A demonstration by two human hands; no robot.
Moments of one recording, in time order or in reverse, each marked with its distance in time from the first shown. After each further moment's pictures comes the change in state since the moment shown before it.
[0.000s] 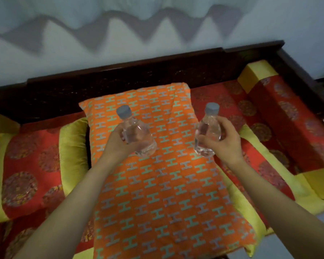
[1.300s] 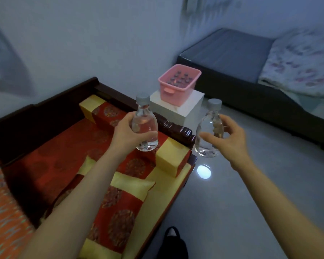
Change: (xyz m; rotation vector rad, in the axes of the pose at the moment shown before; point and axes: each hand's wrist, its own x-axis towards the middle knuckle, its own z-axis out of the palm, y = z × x) left_hand -0.149 0.310 0.641 0.032 -0.562 0.423; right_hand -0.183 0.183 -0.637 -0.046 0.670 0.226
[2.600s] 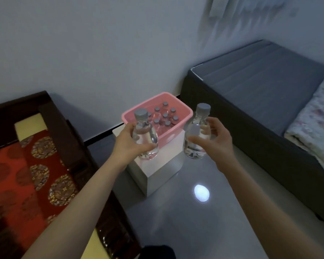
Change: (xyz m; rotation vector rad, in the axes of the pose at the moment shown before) left_hand 0.489 0.023 0.318 -0.068 0.207 -0.237; right_hand 0.606 0.171 -0.066 0.109 -0.316 0.053
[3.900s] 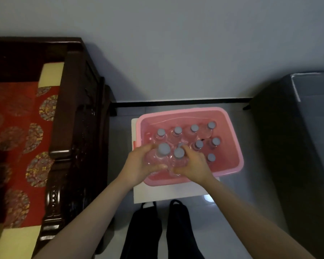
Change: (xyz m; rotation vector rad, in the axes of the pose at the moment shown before) left_hand 0.219 -0.106 0.067 0.088 0.253 -0.319; right_hand 0.315 0.148 0.169 -0.469 -0.950 -0.161
